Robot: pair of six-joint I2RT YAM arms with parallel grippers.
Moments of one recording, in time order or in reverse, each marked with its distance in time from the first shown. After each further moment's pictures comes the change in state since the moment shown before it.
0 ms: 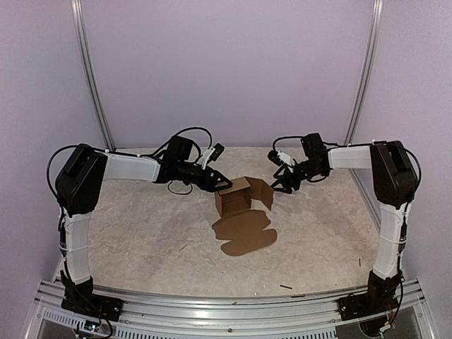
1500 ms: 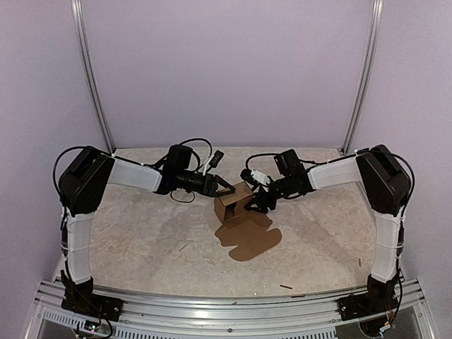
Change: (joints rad) left arm -0.010 0.028 -0.095 0.211 0.162 -0.264; right arm 0.252 -0.020 -0.162 0.244 0.077 0.163
